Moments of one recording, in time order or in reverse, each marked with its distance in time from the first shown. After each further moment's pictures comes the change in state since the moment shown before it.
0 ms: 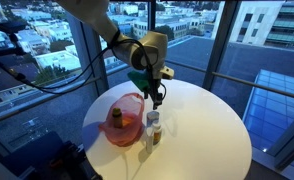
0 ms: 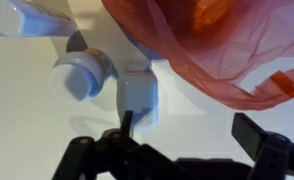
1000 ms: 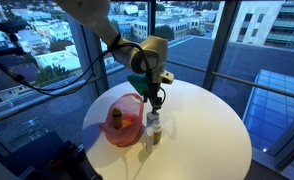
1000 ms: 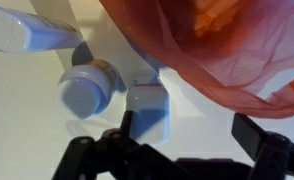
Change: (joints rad) arm -0.010 0.010 -0.001 -0.022 0.000 0.005 0.000
